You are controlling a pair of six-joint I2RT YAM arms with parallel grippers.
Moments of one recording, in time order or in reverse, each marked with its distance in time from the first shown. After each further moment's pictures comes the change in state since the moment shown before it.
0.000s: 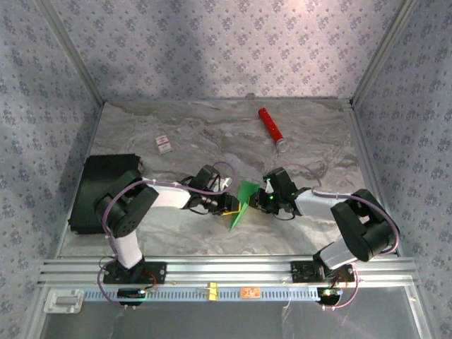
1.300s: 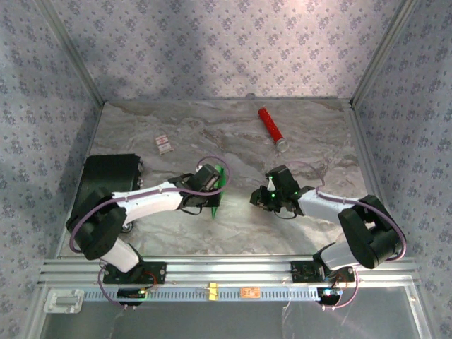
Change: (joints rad) left arm -0.083 -0.247 0.082 -0.487 -0.702 0.115; right arm -0.010 -0.066 0.015 -0.056 0.027 -0.001
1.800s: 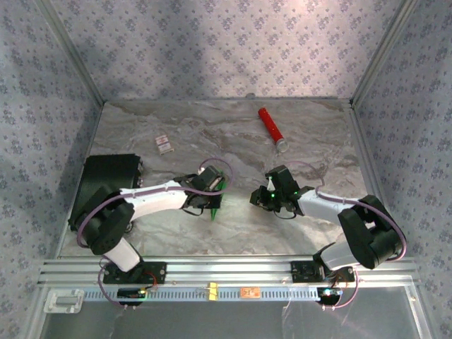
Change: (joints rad) left arm -0.009 0.060 0.024 -0.026 -0.014 0.000; right arm 0.005 -0.001 0.000 -0.001 0.014 0.000
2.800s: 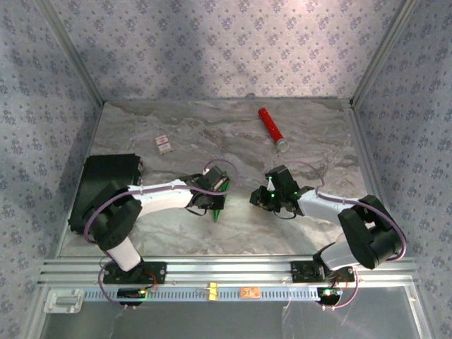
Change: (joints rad) left arm -0.019 0.058 0.037 -0.008 0.014 0.009; right arm 0.002 0.000 0.000 0.000 0.003 0.000
